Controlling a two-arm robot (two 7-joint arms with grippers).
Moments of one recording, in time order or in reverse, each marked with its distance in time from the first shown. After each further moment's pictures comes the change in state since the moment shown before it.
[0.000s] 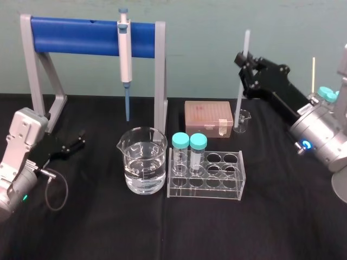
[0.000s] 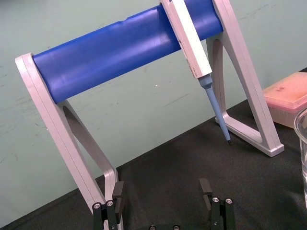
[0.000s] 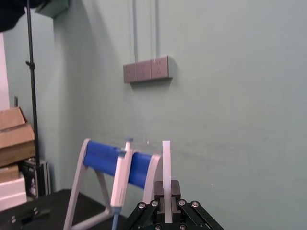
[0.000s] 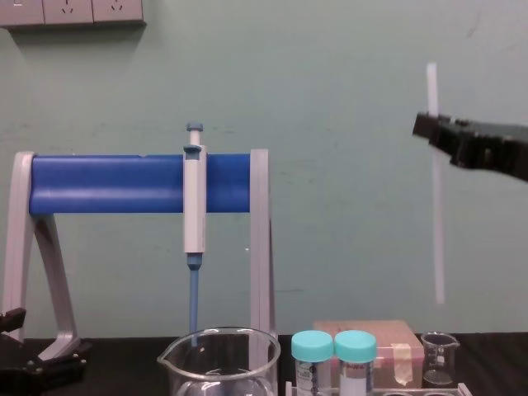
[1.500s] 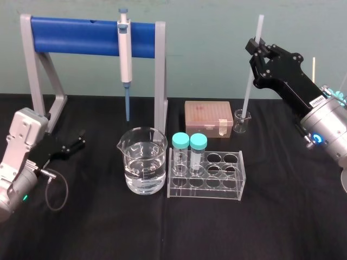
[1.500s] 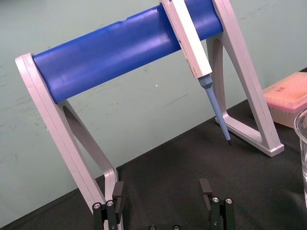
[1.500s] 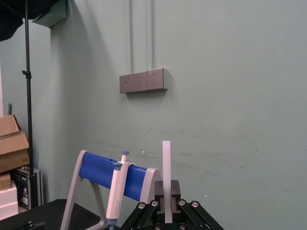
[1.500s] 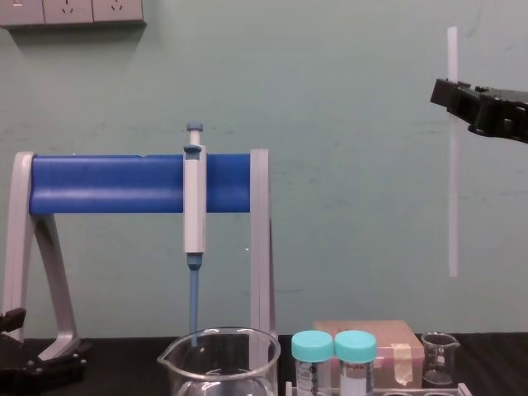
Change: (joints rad) left arm 0.000 0.000 0.000 0.000 0.000 0.000 0.000; right arm -0.022 0.009 0.033 -0.066 0.005 0.009 -0.023
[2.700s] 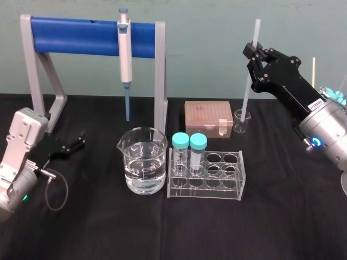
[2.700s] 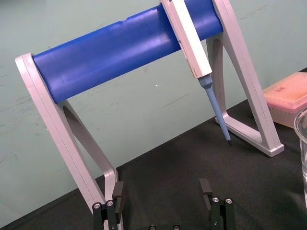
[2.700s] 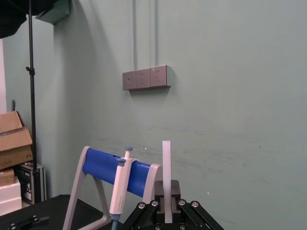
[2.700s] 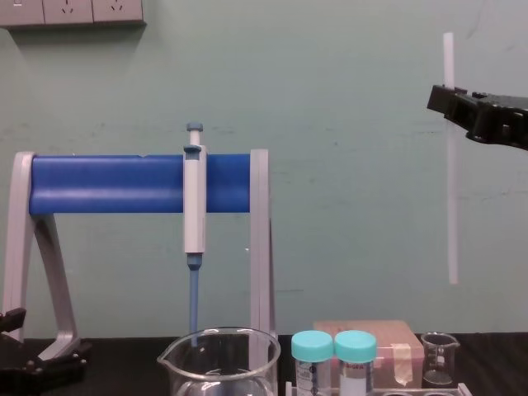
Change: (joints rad) left arm 0.000 0.000 0.000 0.000 0.000 0.000 0.000; right arm -0.010 0.007 -0.005 -0.009 -0.005 0.004 0.005
